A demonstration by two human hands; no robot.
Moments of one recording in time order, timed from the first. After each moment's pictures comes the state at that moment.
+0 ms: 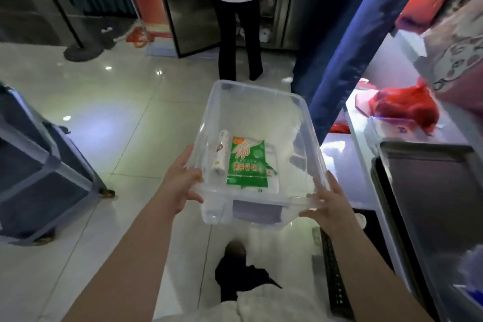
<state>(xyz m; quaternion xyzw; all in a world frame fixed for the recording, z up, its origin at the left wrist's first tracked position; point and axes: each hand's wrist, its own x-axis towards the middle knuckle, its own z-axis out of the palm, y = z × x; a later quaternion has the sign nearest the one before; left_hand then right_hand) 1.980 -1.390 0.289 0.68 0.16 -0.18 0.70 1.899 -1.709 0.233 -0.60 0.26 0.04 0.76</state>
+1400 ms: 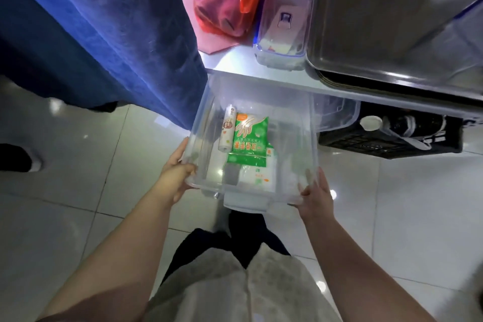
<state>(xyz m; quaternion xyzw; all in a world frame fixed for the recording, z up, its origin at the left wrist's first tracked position) 2.535 -1.782 0.070 0.66 -0.13 -0.67 0.32 2.228 -1.722 0.060 0.11 0.70 -0.46 0.54</state>
